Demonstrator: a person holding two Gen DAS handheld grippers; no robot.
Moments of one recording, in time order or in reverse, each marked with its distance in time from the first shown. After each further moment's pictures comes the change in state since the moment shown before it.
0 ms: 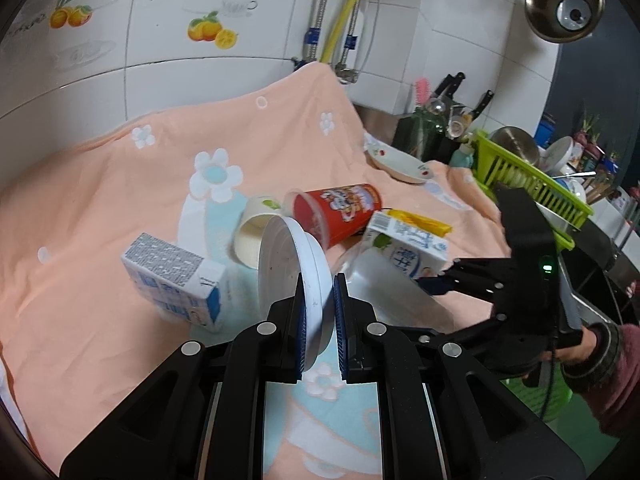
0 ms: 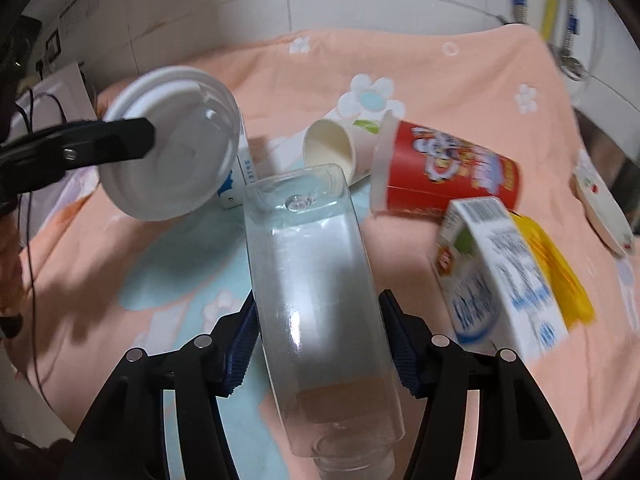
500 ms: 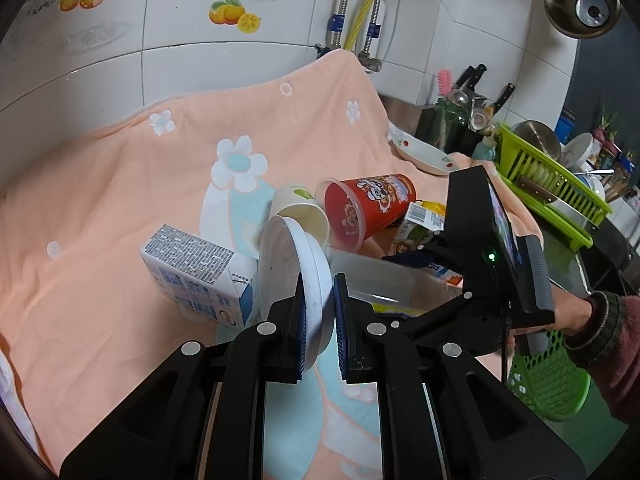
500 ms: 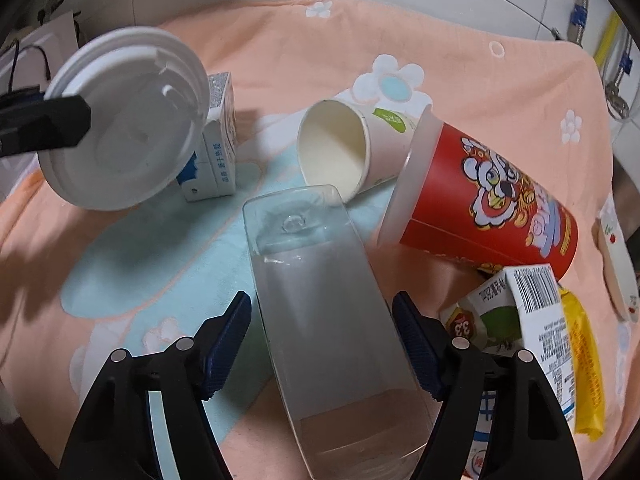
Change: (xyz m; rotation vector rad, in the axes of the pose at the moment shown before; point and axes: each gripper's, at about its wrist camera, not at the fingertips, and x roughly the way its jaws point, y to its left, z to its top) left arm 0.016 0.028 0.000 -0.014 0.038 0.063; right arm 0.067 -0.002 0.033 -0.159 0.095 -0.019
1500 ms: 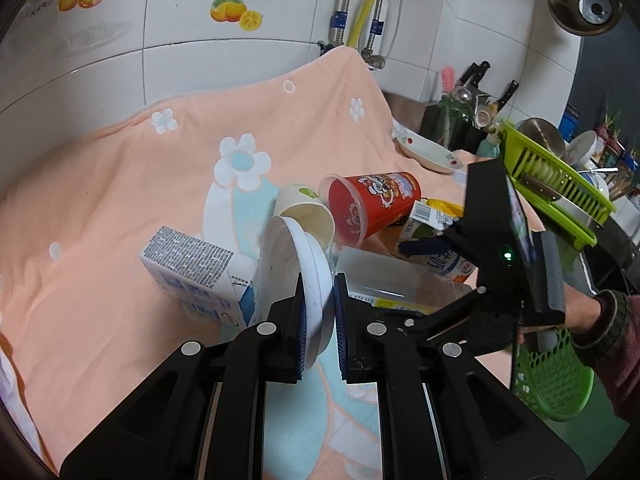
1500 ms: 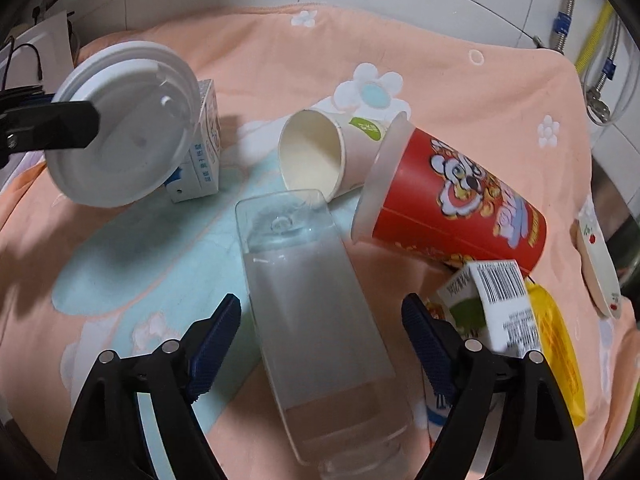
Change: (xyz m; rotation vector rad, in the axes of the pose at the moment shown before) left arm 0.004 0.002 0.002 0.002 0.010 0.013; right arm -0.009 -0.001 -0.004 -0.016 -0.014 -0.076
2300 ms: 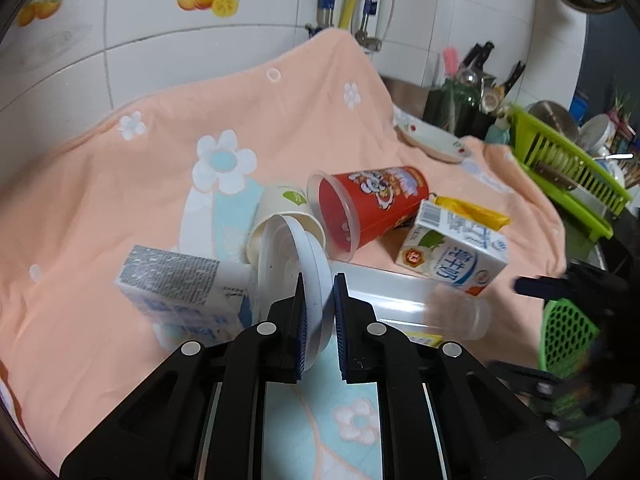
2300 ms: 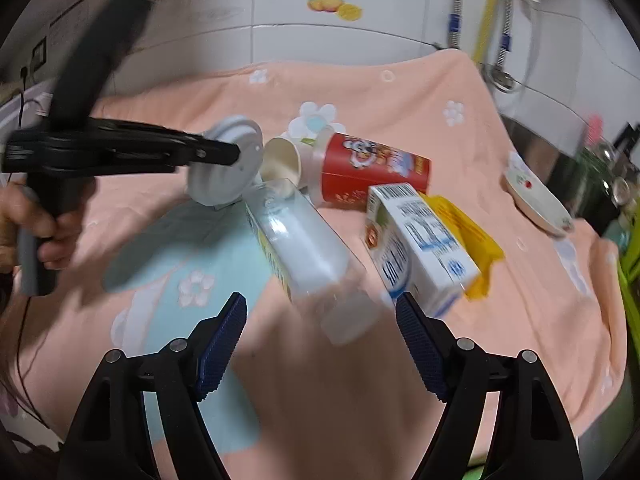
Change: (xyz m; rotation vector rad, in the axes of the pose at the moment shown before) left arm 0.041 -0.018 0.014 0.037 0.030 0.031; right arm -0.092 0.005 -0.070 0.196 -0.162 -0.090
